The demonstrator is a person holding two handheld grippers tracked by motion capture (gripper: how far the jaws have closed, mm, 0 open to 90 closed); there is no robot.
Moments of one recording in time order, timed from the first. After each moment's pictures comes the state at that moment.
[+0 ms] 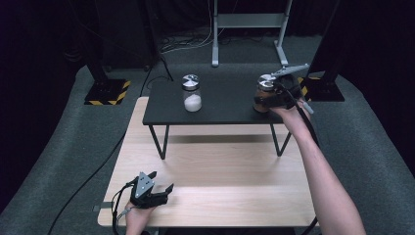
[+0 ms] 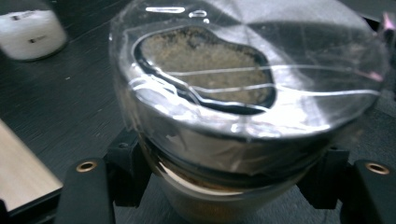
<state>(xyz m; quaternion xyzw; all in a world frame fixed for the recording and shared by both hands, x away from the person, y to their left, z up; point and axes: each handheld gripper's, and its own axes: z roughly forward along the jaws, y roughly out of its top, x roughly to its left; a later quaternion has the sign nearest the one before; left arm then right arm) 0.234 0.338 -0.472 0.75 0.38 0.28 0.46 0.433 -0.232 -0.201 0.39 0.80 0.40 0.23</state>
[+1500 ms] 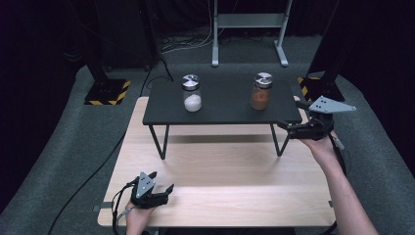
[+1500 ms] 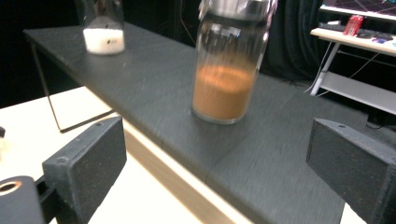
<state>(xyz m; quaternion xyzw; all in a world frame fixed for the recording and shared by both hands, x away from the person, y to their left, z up) 0.233 0.336 -0.471 0.75 0.39 0.28 0.46 0.332 -0.334 -0.286 0.29 0.74 0.53 0.29</state>
